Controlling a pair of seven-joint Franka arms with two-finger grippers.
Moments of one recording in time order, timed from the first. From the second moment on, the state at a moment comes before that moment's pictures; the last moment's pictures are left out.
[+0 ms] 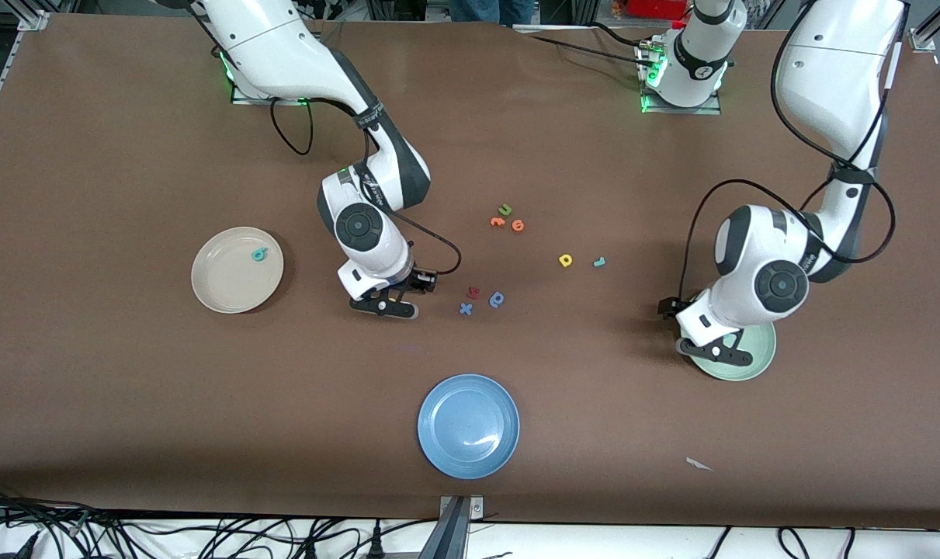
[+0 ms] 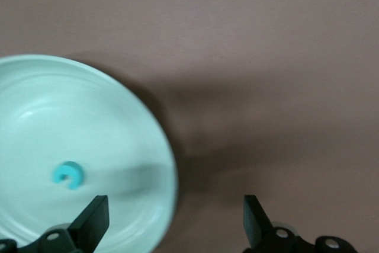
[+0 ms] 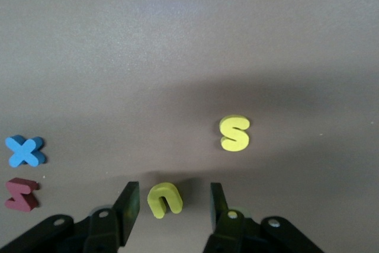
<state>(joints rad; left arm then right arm) -0.11 0.56 -0.04 -1.82 0.02 2.28 0.01 0.68 0.72 -0.10 -1.64 0.21 2.37 0.63</state>
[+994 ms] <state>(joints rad) -0.21 0.42 -0.20 -2.18 0.01 2.53 -0.59 0.72 0.73 -0.14 -1.62 0.21 2.32 0.61</state>
